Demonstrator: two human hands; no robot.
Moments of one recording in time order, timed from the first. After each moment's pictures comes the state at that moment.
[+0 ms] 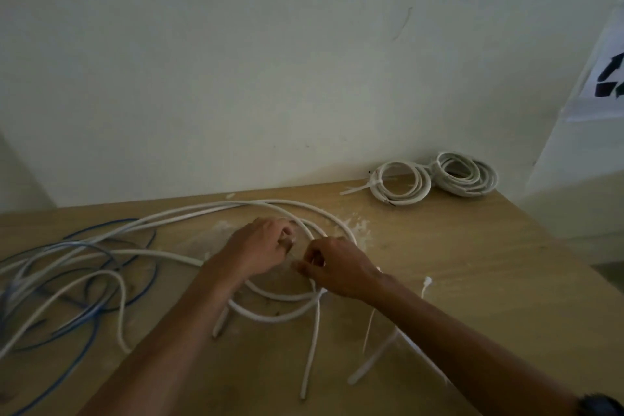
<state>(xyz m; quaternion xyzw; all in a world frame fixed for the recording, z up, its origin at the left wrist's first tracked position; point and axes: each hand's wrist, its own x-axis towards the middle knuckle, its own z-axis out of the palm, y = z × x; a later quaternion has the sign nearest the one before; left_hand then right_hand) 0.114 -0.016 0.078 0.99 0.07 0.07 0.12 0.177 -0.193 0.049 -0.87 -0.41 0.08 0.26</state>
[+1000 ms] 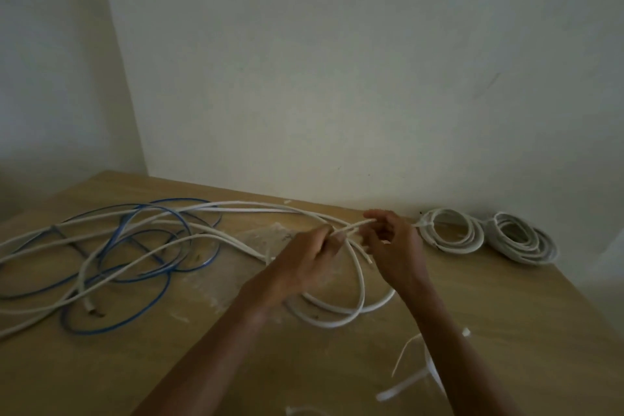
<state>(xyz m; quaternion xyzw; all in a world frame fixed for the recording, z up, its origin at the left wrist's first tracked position) 0.049 -0.041 0.100 0.90 0.05 0.25 0.36 0.169 -0.182 0.101 -0.75 -0.34 -0.04 0.57</state>
